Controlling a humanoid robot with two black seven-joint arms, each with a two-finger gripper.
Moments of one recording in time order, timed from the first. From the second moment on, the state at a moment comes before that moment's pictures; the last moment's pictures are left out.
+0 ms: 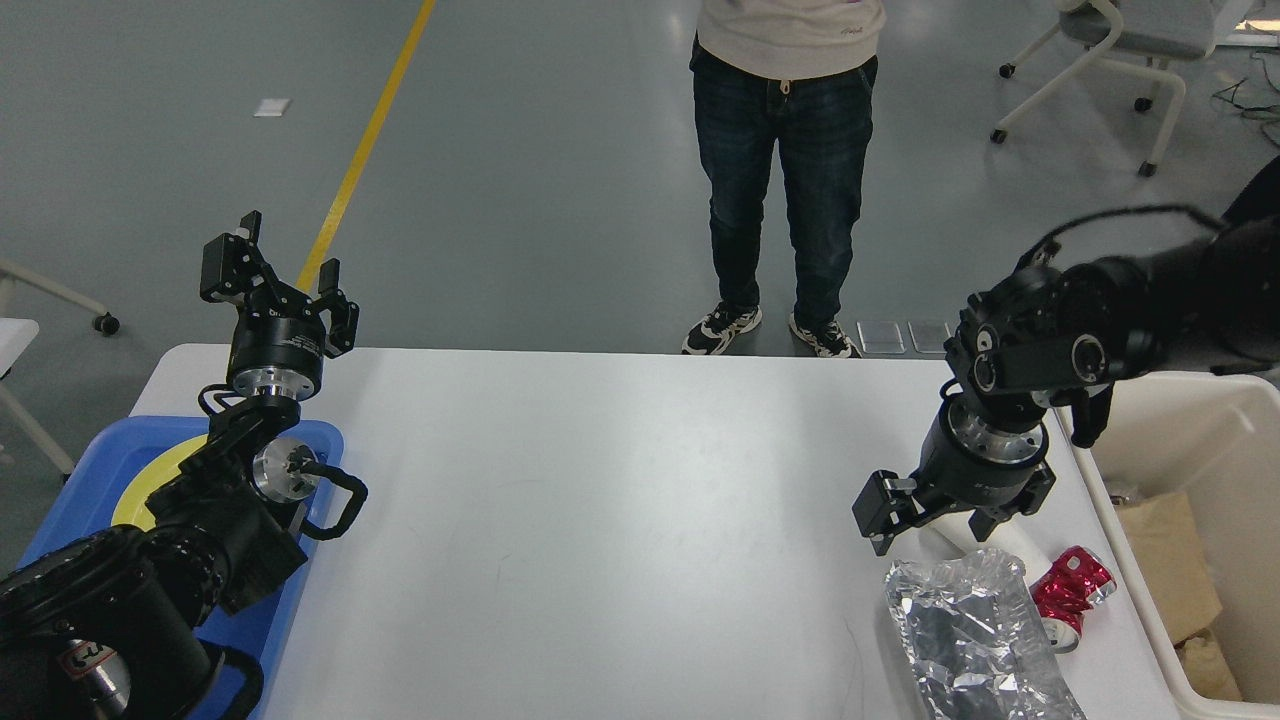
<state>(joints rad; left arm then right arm) -0.89 0.02 -0.55 0.03 -0.18 -0.45 -0.71 1.78 -0.16 -1.23 1.30 -0.24 0.59 -0.02</state>
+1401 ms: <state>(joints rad) -0.89 0.02 -0.55 0.03 -0.18 -0.45 -0.71 1.34 -0.12 -1.19 1.14 -0.24 0.26 -0.02</state>
